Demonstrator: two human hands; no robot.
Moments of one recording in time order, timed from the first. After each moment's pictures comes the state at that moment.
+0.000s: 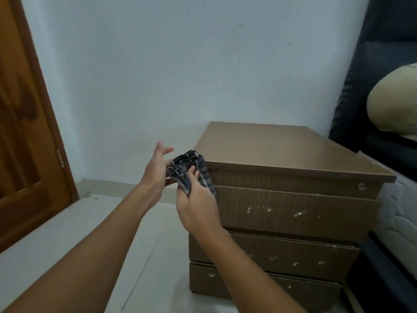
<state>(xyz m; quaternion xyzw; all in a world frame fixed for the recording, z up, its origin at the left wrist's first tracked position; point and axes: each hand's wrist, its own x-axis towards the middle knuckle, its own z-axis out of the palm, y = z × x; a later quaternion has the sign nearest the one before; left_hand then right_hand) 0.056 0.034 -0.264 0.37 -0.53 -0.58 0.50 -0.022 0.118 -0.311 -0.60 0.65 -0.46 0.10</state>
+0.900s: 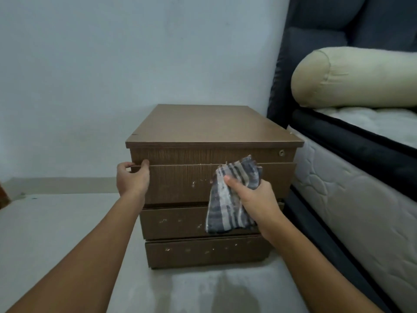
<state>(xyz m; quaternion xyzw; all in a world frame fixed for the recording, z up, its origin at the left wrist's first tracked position) -0.015 0.081 -0.318 0.55 -0.48 -0.44 0.53 -0.160 0.288 -0.304 -0.30 0.61 -0.67 0.30</state>
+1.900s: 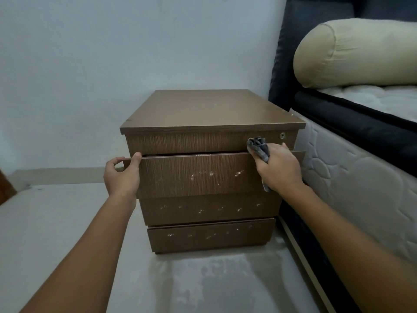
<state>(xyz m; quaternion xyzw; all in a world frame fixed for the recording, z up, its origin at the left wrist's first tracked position) 0.006 0.093 -0.336 0.52 -0.46 -0.47 0.55 -0.259 0.272 -0.324 -0.46 0.80 -0.33 -0.19</state>
